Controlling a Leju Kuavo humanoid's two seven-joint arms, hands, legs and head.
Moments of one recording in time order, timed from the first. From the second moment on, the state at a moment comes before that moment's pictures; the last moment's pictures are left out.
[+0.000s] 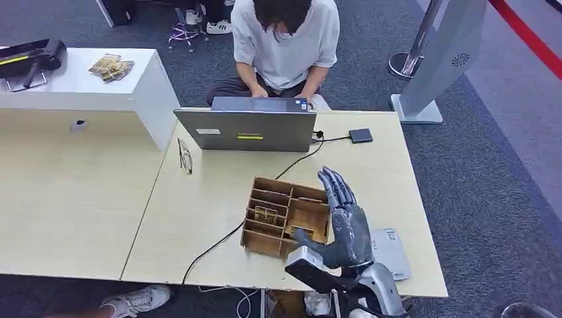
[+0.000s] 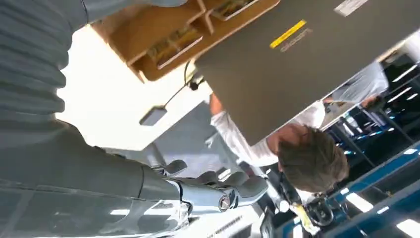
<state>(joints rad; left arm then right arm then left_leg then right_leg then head) -0.12 -0.11 -1.50 -0.13 0.81 0.49 0.01 -0.08 -0.12 0.48 -1.56 0.88 -0.40 -0.12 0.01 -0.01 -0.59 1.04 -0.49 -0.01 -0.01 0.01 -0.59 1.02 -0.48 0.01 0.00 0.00</state>
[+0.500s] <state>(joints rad) -0.12 -0.11 -1.50 -0.13 0.82 0.48 0.02 -0.16 -0.12 0.48 -1.50 1.20 -0.38 0.02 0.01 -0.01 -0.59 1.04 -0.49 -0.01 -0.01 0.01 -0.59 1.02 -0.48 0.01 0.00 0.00</state>
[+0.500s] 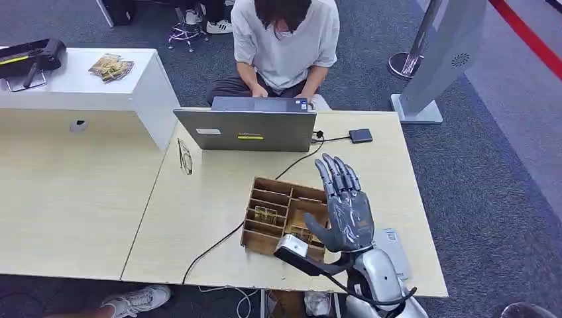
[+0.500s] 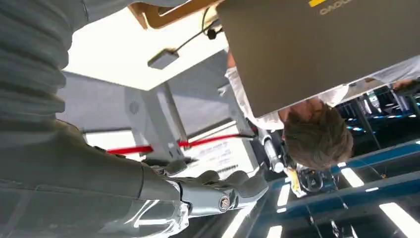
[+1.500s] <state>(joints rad) -0.13 -0.11 -1.52 -0.13 0.79 0.46 0.03 -0.24 -0.12 0.51 -1.39 1.29 -0.28 0.11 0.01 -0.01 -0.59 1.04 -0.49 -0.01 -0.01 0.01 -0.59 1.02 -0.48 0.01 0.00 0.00</state>
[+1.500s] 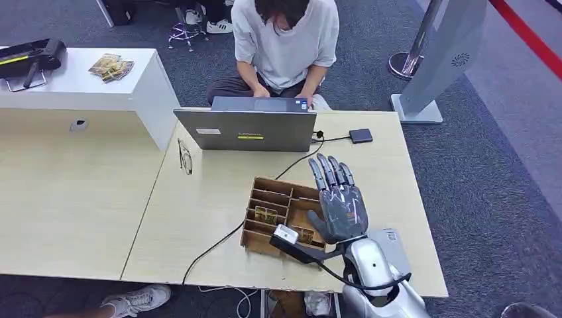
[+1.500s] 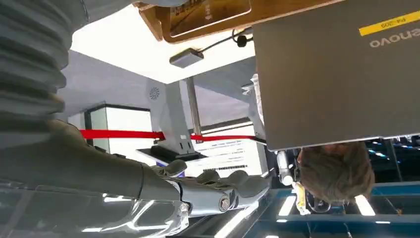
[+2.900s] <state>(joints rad) -0.13 -0.11 -1.52 -0.13 0.81 0.47 0.03 -0.26 -0.12 0.52 -1.34 1.29 -0.26 0.12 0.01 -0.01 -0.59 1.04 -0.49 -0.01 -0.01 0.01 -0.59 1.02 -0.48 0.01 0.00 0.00</state>
